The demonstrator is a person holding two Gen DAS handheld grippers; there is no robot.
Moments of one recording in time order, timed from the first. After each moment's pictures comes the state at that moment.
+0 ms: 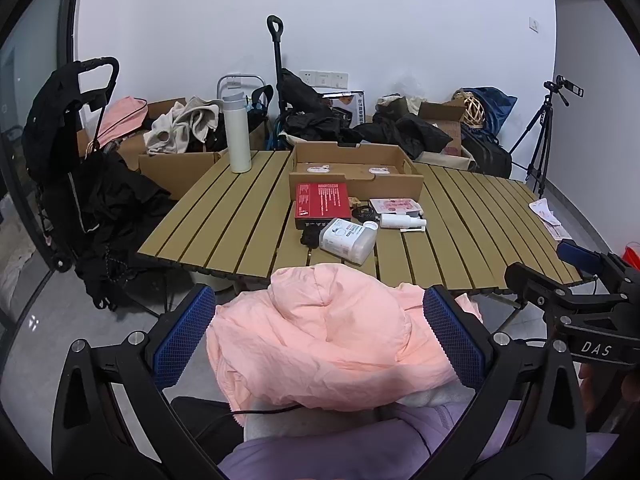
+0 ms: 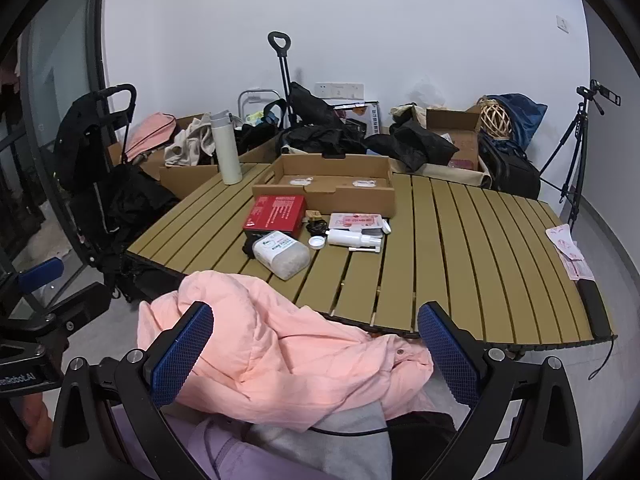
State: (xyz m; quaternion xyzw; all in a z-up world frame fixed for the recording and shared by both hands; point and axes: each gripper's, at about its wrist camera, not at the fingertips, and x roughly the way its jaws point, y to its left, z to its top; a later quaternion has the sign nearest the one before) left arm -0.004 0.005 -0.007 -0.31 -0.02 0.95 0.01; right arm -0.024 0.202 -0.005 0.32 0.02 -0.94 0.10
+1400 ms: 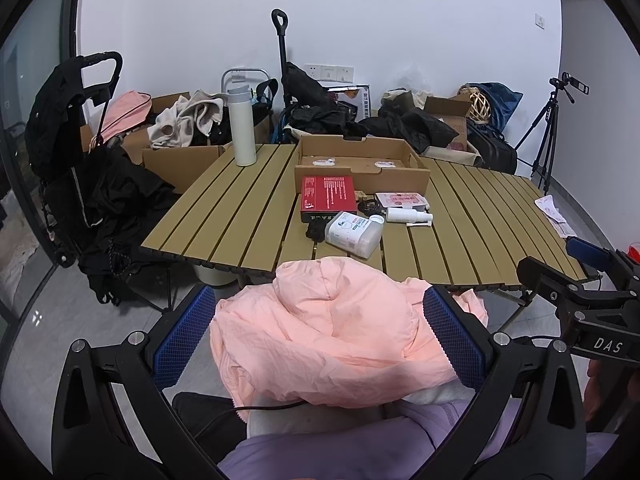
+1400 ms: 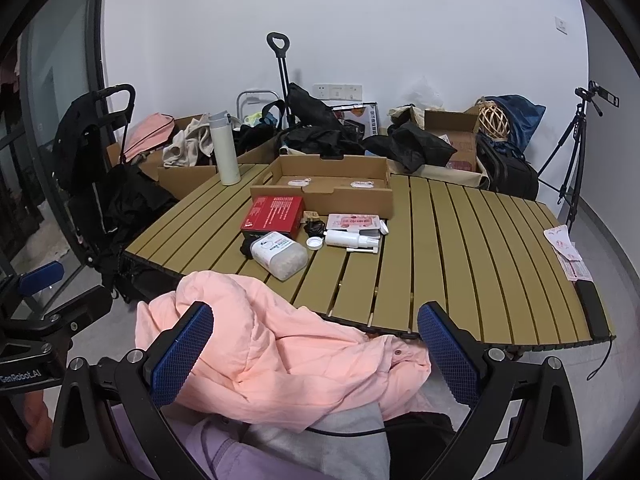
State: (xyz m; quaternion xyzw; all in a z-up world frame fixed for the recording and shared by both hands) left arm -0.006 0.002 -0.012 -0.32 -0.01 0.95 0.00; right arm -0.023 0.202 -0.007 0.32 0.02 -0.94 0.10
